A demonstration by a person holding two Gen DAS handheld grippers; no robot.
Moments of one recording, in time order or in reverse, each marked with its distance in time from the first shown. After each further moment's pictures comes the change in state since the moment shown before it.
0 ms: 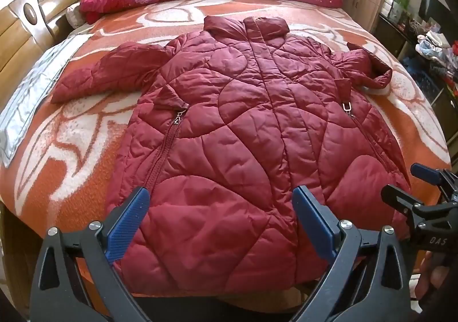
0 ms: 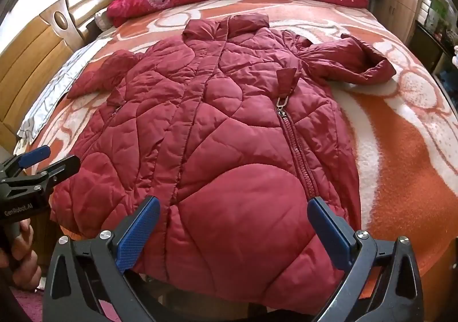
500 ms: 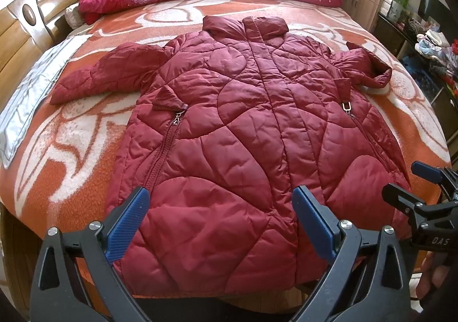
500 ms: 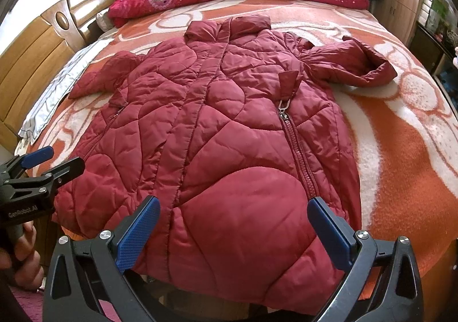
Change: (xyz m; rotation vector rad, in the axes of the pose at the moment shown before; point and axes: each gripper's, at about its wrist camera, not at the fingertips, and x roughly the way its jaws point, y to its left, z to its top) left arm 0.001 -0.002 0.000 0.002 0.004 0.005; right arm -0.002 0.004 0.002 -0.001 -0.004 0.001
